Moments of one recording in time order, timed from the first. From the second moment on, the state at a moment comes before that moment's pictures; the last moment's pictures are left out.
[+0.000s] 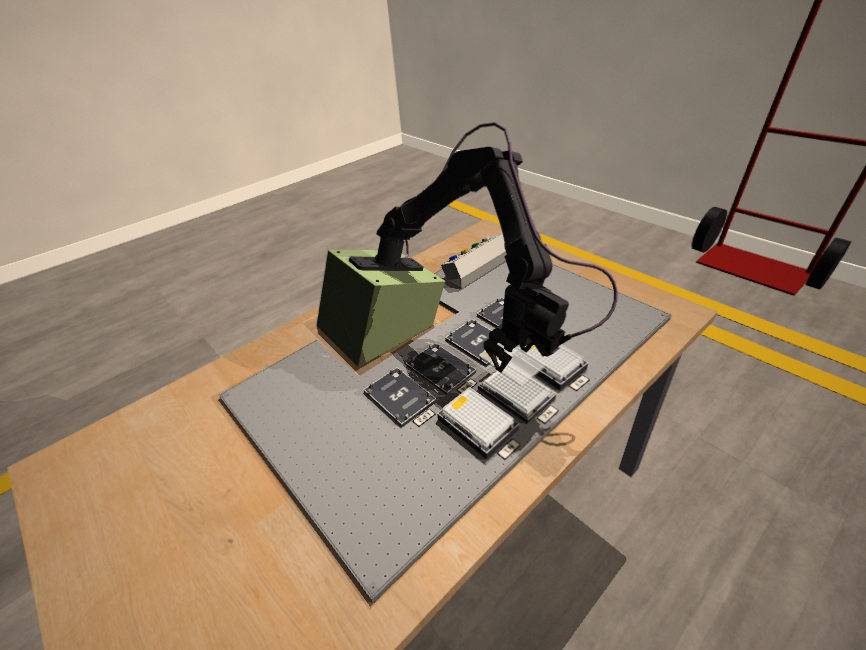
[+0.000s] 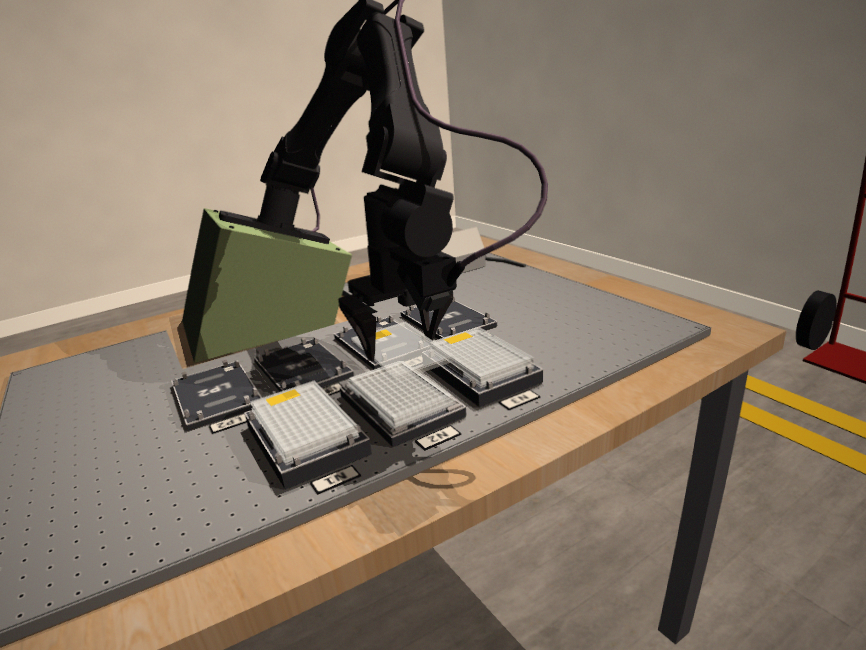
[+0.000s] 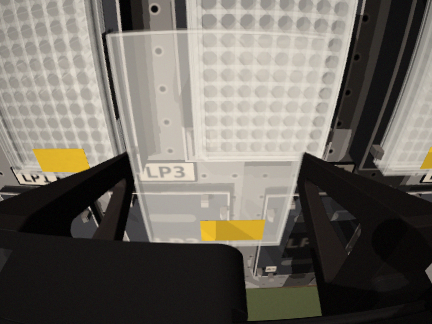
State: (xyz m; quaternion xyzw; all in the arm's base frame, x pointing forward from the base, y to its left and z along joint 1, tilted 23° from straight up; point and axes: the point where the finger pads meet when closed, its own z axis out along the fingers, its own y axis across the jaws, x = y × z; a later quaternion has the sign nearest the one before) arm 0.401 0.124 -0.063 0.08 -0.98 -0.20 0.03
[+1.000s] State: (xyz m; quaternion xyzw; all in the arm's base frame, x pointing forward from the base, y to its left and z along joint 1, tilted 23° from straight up) arm 0.299 0.196 -0.025 0.09 -0.98 -0.20 0.02
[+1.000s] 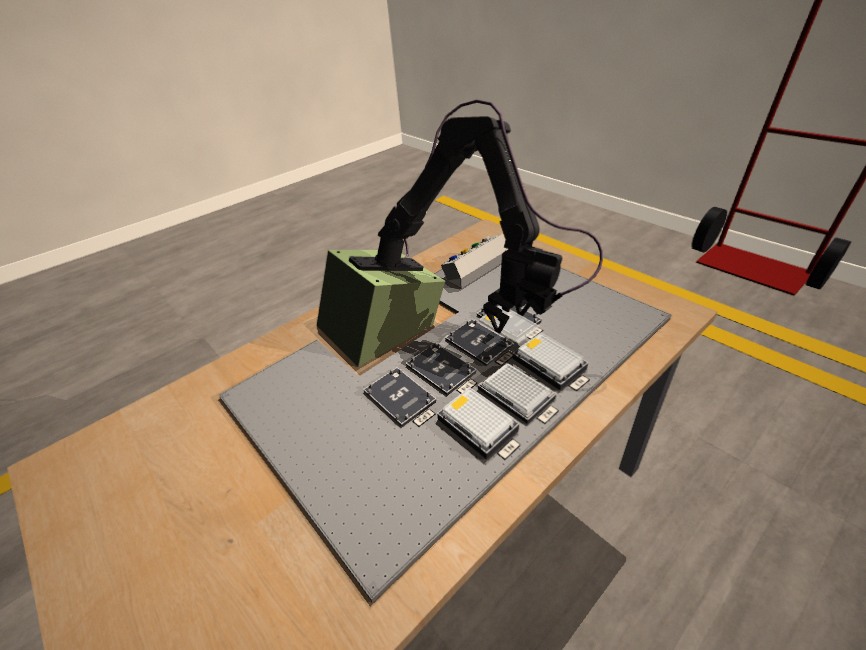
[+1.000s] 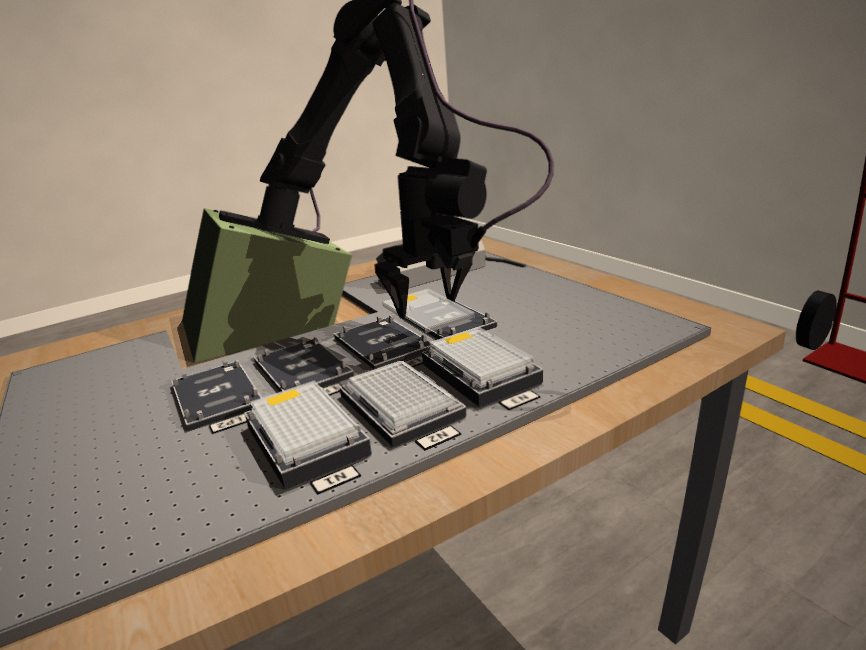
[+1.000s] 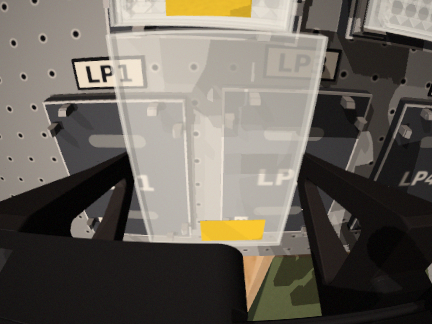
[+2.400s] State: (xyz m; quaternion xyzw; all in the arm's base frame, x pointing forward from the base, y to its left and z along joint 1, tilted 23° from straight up) arm 0.231 0.250 0.004 0.07 -0.98 -0.20 0.01
